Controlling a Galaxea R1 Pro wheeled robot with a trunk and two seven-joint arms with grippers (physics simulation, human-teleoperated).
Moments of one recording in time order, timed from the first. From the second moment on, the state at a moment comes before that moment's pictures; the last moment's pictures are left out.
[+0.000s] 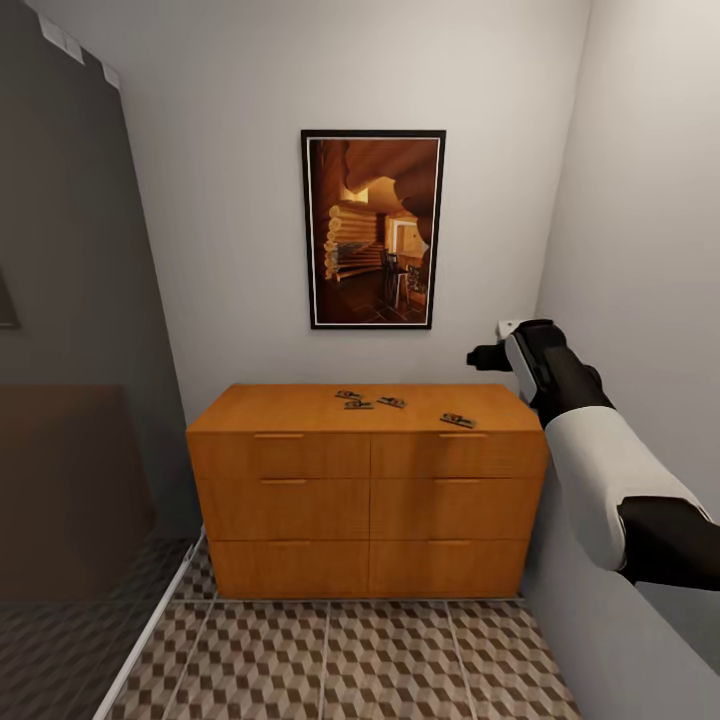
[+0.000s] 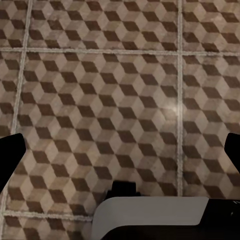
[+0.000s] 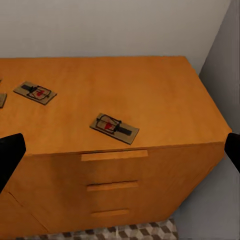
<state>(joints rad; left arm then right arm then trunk) 0.08 0.00 0.02 -0.34 0.00 -0.31 0.05 -1.30 -0.05 0.00 -0.71 0.02 0.89 -0.05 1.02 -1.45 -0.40</state>
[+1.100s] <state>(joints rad) 0.08 0.01 0.02 -0.32 0.00 -0.31 0.05 -1.30 -0.09 0.10 -0.70 0.02 0.88 0.15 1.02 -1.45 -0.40</state>
